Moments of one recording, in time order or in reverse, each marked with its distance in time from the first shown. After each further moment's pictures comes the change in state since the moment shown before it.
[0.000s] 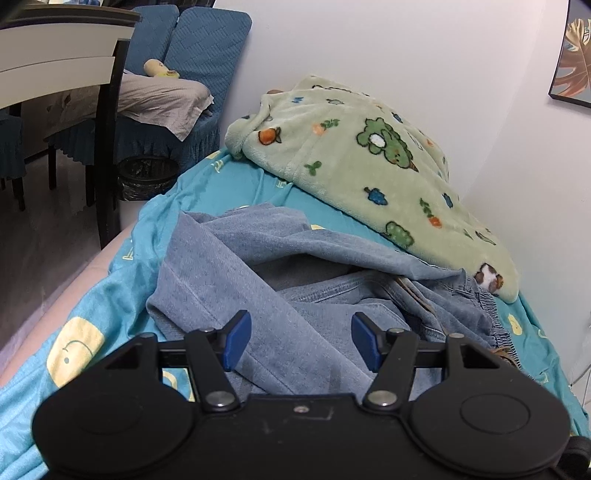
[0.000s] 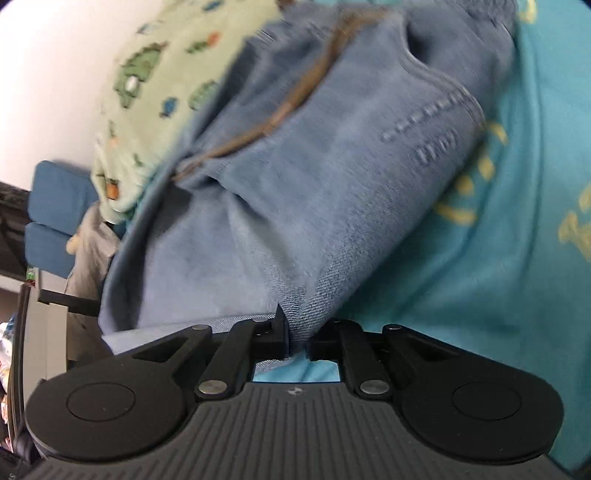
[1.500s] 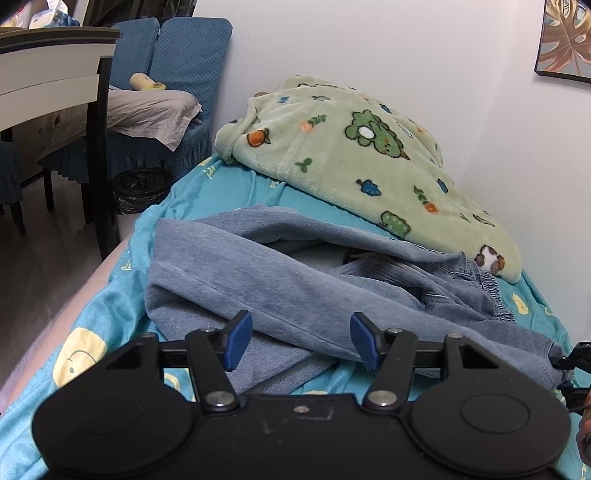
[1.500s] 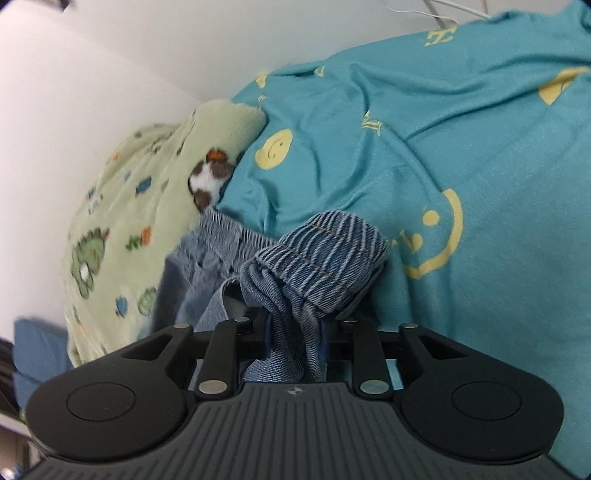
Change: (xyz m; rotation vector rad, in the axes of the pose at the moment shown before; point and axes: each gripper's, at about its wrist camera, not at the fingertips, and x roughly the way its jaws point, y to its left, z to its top) left arm -0.003 -0.010 -0.006 0.091 -0.005 0.010; right arm -0.045 -0.069 0.129 0.177 -0.399 -0.085
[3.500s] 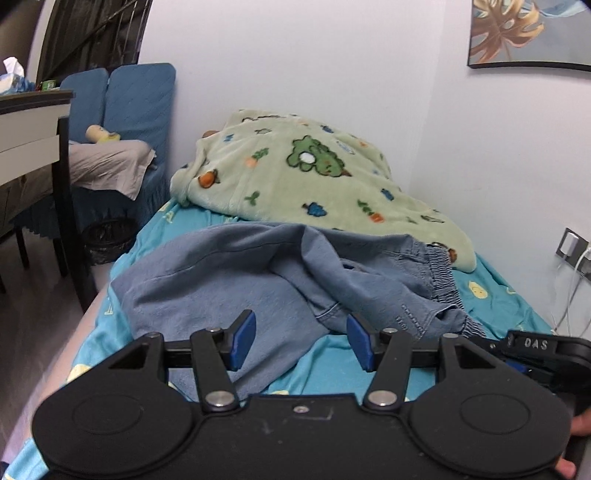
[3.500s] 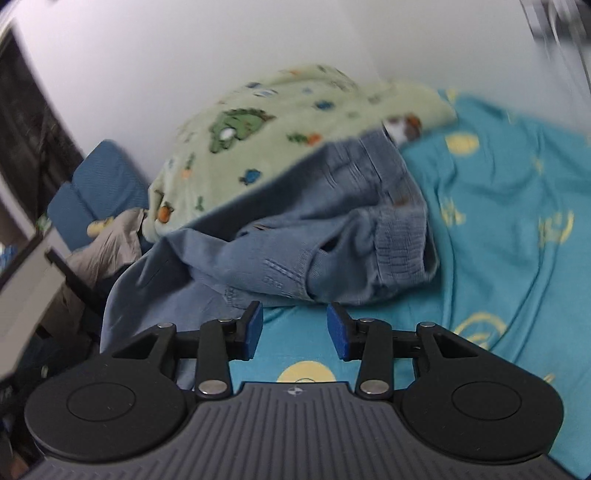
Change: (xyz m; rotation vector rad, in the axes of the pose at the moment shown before) left arm -0.045 -0.028 -0.008 0.151 -0.090 -0.092; right arm -0.059 0.084 -0.120 -0.550 0.038 0.244
